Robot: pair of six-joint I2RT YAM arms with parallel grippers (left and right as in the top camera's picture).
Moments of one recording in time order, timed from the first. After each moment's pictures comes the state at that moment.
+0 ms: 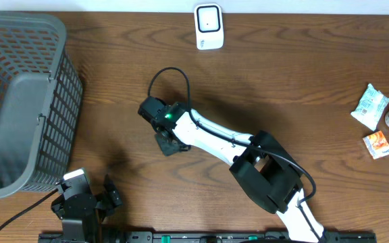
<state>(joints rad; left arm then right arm) -0.10 0.06 0.45 -1.10 -0.32 -0.31 0.90 2.22 1.67 -0.91 0.04 0.46</state>
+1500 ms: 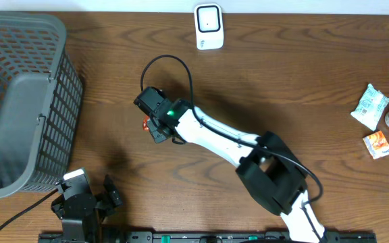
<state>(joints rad) -0.10 0.06 0.45 -1.10 -0.32 -0.31 0.89 2.18 1.68 -0.70 0.08 0.41</state>
